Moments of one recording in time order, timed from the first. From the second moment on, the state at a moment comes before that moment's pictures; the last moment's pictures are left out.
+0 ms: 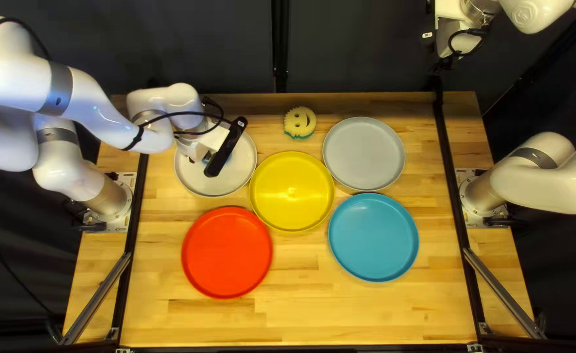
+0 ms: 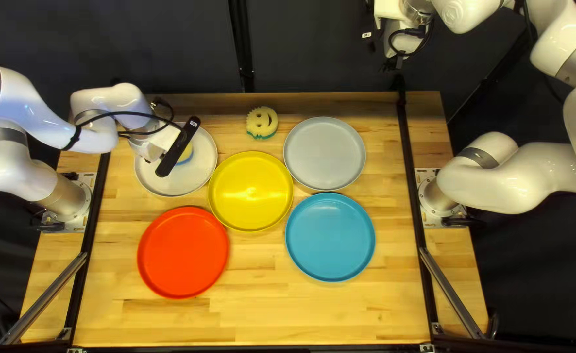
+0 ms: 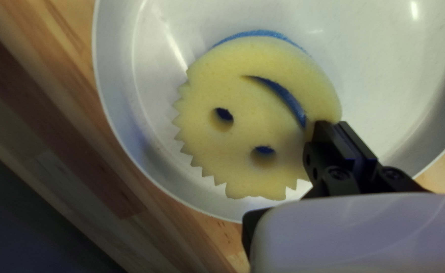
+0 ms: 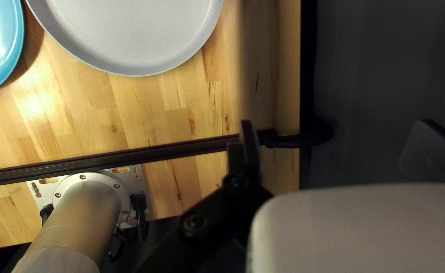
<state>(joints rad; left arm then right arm) 0.24 -0.29 -0.33 0.05 0.63 0.72 -0.90 -0.67 -0.72 -0.01 1.22 -0.81</state>
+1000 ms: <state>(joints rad) 0.43 -0.27 -0.31 -0.01 0.62 0.93 -0.90 -0.67 -0.72 -0.01 1.22 -0.81</state>
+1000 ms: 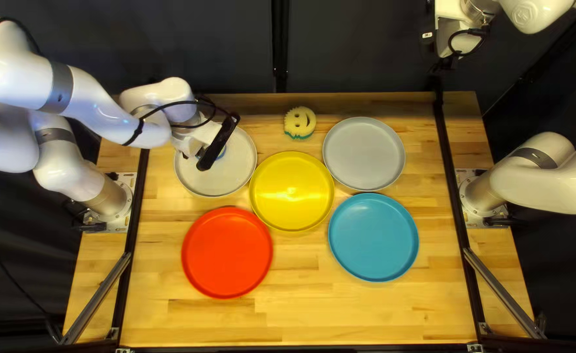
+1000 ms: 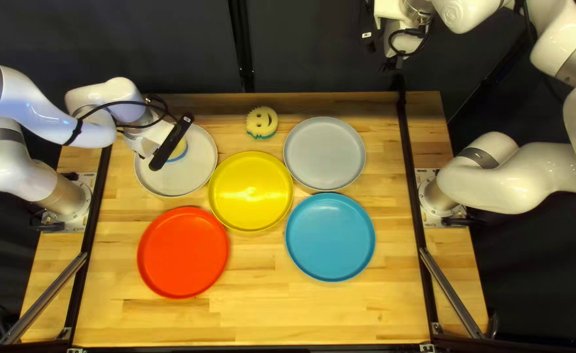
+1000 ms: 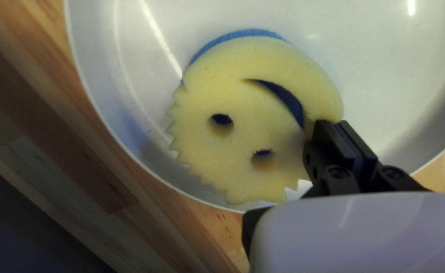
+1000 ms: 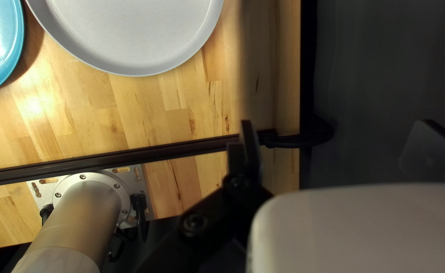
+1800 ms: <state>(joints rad) 0.35 -0.24 -0.32 -0.02 0.56 0.88 -0.90 -0.67 -0.72 -0.01 1.22 -0.81</state>
